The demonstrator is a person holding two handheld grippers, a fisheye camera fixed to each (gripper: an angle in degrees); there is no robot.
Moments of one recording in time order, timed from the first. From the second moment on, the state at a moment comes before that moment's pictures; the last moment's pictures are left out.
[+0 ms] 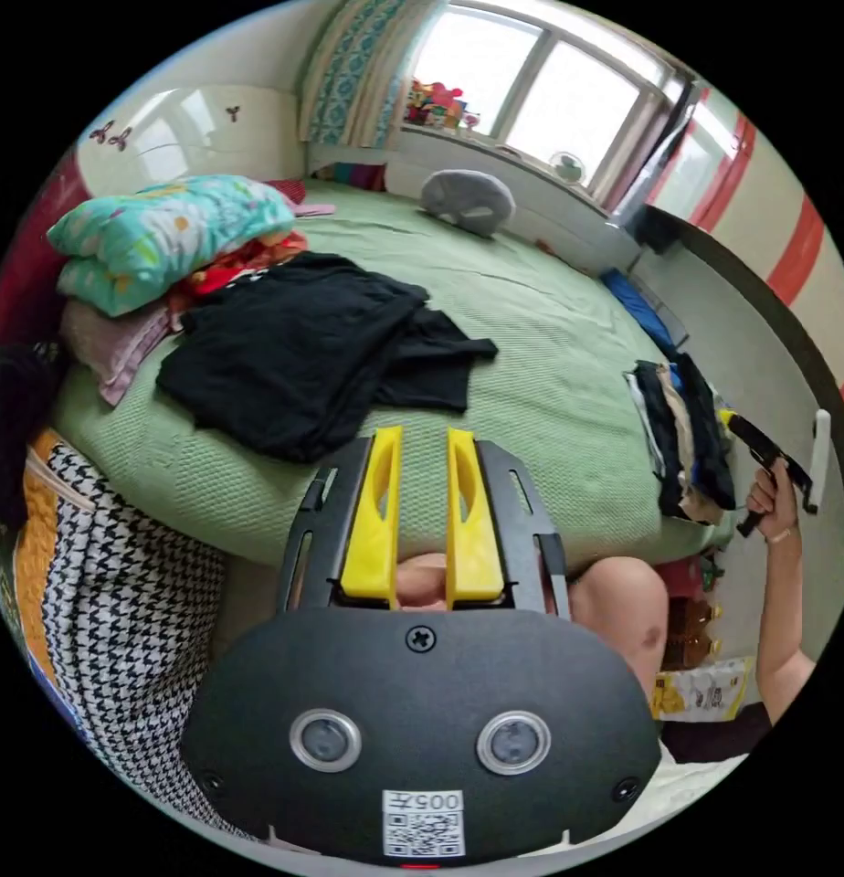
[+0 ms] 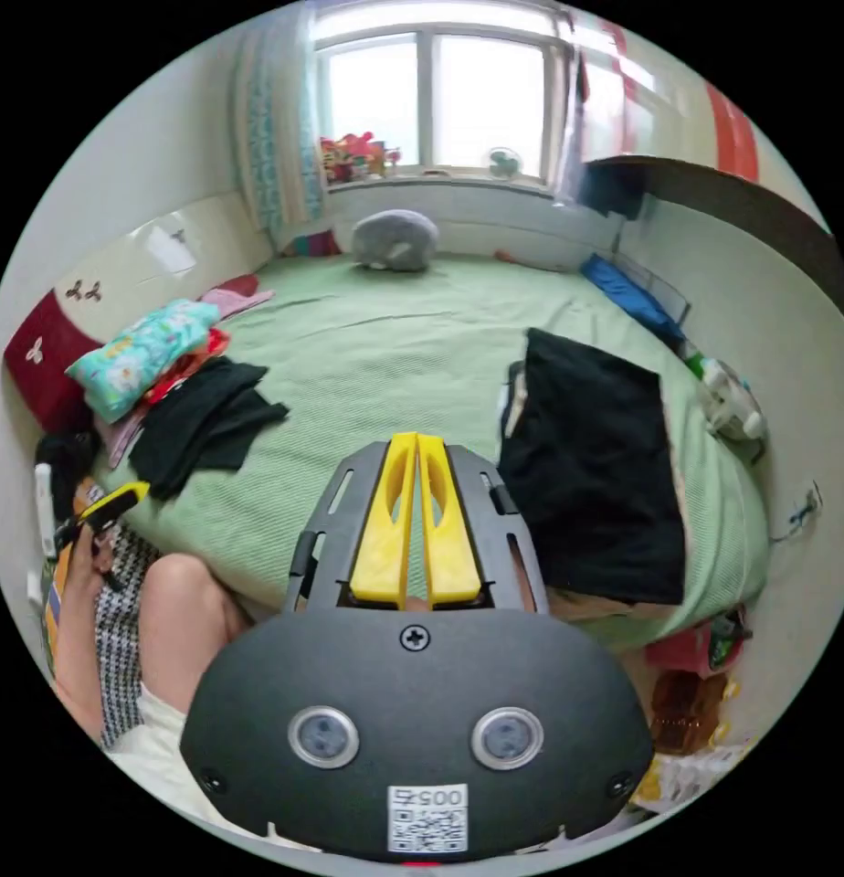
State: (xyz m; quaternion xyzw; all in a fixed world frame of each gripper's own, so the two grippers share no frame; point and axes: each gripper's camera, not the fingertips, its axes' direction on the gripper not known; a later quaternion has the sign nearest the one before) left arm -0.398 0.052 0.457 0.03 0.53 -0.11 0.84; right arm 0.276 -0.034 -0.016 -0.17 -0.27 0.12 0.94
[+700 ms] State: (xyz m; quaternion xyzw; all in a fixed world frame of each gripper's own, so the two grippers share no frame) left arm -0.416 -0.059 0.650 -0.04 0.49 -0.07 0.87; right arm 0.002 0.009 0.079 -0.25 -0.40 0.11 0.87
